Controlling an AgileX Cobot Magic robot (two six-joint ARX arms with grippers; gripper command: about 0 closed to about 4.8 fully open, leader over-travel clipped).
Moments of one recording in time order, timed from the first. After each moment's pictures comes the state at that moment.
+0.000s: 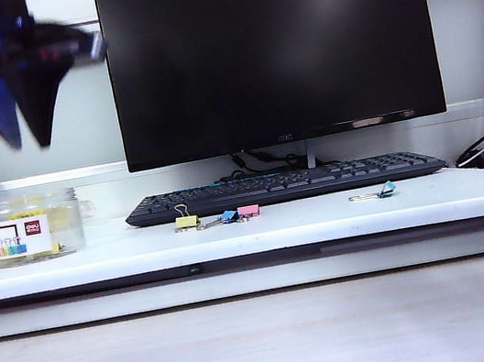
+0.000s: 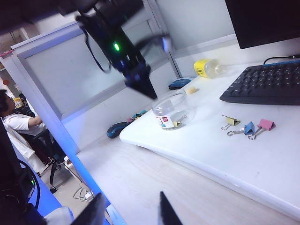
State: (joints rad) left arm -0.36 1.76 1.73 -1.28 -0.11 0.14; right arm 0.08 0.00 0.12 0.05 -0.89 0.53
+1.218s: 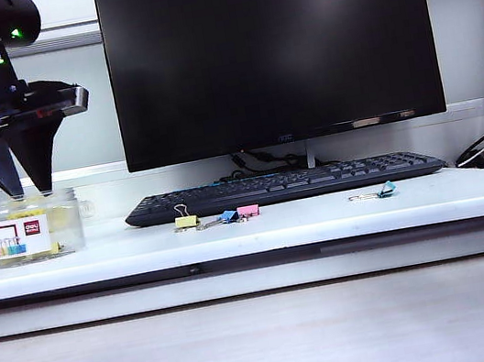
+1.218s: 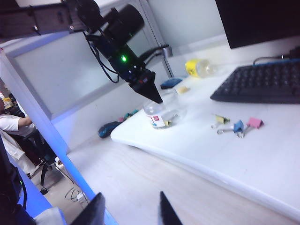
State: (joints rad) left arm -0.21 1.81 1.64 -1.07 0.04 0.17; right arm 0.08 0.00 0.12 0.02 -0.87 0.50
